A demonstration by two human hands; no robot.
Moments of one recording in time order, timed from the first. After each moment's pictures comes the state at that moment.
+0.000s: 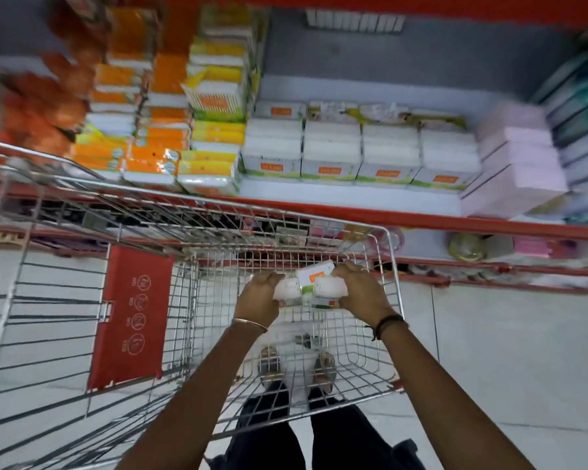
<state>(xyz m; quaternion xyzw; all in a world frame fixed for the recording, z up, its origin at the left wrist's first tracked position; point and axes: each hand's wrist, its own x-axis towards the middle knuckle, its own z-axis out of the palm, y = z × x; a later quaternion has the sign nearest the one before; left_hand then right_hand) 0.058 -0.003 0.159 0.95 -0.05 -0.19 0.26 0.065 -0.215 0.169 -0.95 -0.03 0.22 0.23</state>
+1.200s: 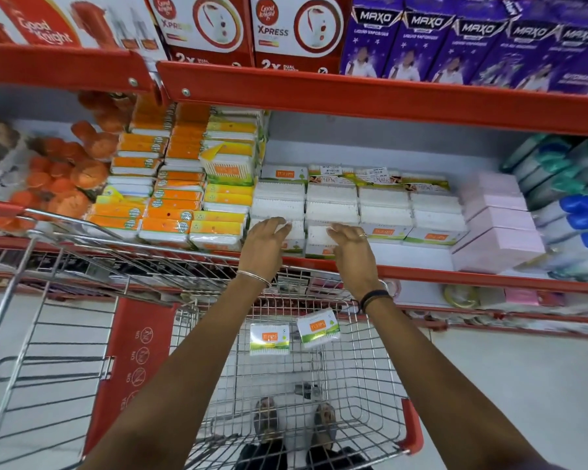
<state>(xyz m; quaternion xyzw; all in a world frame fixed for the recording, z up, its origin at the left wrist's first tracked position) 0.210 -0.006 0.240 0.97 -0.18 0.05 0.17 0.188 -0.190 0.245 -0.97 -0.05 -0.03 0.25</state>
